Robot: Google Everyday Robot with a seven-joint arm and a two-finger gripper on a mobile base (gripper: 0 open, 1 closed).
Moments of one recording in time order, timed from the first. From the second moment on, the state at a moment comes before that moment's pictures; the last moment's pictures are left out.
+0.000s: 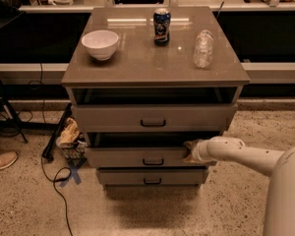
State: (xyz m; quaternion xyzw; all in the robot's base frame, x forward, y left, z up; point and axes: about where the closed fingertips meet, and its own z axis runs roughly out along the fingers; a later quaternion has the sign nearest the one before) arm 0.663 -0.191 0.408 -0.69 0.65 -0.06 0.31
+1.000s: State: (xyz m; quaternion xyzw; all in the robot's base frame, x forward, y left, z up) arm 0.662 -0.190 0.406 -0.69 0.65 -0.06 0.31
